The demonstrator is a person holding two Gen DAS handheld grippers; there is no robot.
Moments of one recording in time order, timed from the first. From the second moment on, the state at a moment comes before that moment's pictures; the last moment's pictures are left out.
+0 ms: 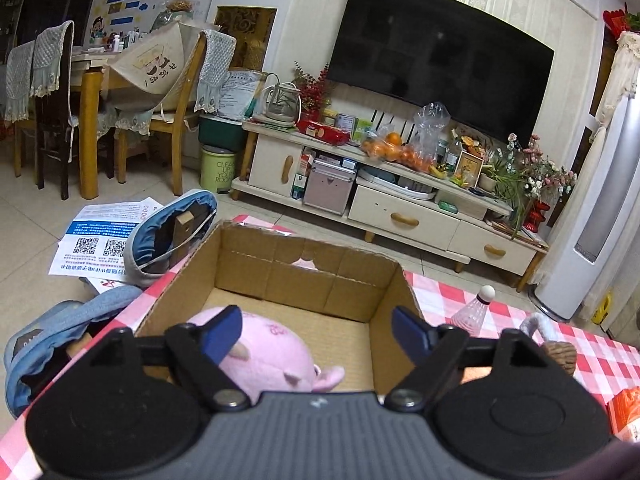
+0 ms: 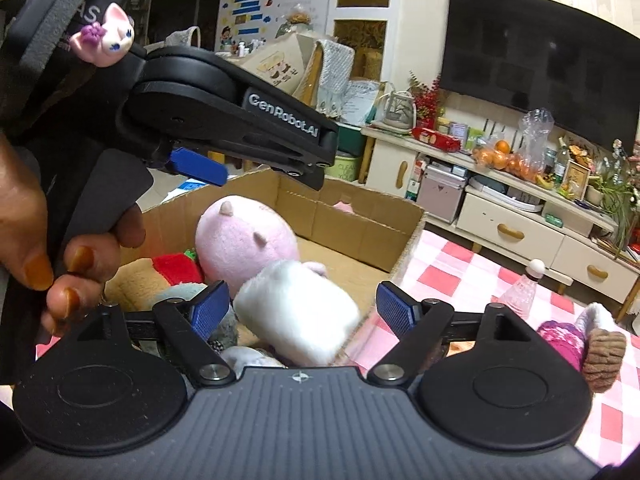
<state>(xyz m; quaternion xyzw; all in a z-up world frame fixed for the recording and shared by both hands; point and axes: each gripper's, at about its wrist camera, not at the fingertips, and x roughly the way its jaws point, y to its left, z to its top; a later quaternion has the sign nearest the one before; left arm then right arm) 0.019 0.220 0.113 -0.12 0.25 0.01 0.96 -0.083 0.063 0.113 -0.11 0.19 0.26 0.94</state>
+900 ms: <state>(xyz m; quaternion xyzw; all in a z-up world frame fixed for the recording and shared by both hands) 0.018 0.176 0.116 -0.08 0.24 -0.01 0.97 -0.097 0.008 0.104 -0.05 0.20 0.17 0.96</state>
